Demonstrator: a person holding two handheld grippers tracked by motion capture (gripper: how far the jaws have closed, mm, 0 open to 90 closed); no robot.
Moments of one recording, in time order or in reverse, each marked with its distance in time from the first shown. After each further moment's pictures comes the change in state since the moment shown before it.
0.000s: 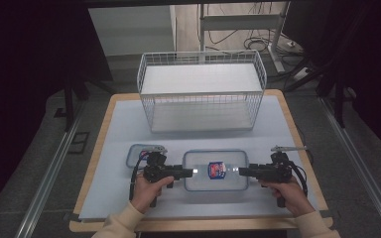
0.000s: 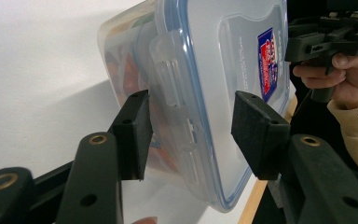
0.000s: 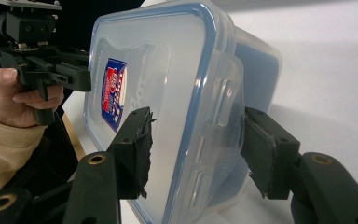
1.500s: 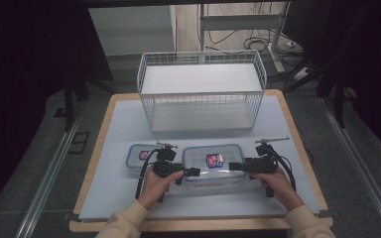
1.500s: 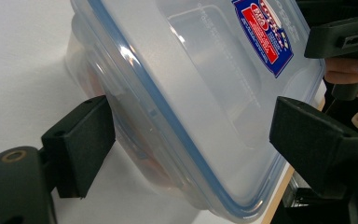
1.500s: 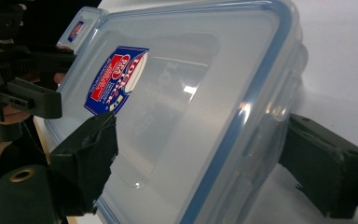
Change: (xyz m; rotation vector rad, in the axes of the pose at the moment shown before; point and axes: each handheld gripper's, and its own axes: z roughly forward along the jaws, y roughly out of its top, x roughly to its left) left arm 0.004 0.016 0.029 0.109 0.074 -0.084; right arm -0.007 0.022 0.040 0.094 -0.073 0.037
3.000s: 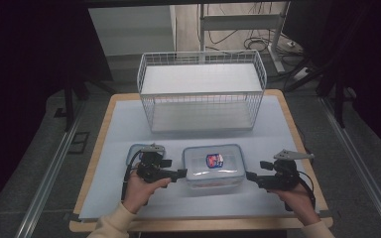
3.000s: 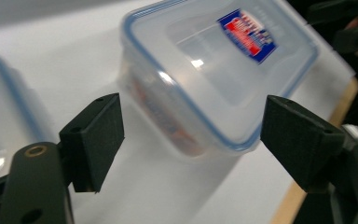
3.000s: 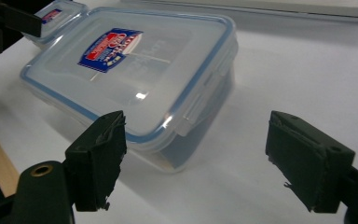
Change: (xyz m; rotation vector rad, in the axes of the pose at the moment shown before) left arm -0.015 -0.014 -0.050 -0.101 0.107 0.179; right arm 0.023 -0.039 -0.056 -0.138 -0.227 -0.245
